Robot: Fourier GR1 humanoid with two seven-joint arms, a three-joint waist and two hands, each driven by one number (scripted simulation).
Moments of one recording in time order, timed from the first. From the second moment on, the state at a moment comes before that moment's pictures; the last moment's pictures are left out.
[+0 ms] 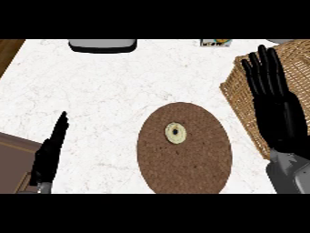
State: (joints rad) left arm 0.00 0.33 -0.22 -1.28 0.11 0.30 -0.17; right arm -0.27 -0.34 0.24 -1.72 -0.41 -0.23 -0.21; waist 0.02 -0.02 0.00
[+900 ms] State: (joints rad) left arm -0.08 0.24 -0.18 -1.50 0.22 0.29 -0.12; right arm -0.22 -0.10 0.60 -1.49 0.39 -0.89 0.22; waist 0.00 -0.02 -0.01
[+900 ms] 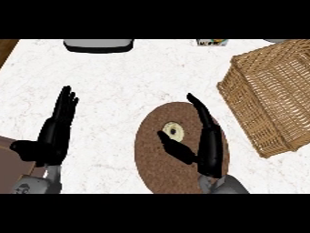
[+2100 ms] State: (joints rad) left arm -0.06 0.26 -0.17 -1.58 0.23 0.30 -0.06; right arm -0.53 -0.05 0.59 -1.49 0.82 -0.18 1.20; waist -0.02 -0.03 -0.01
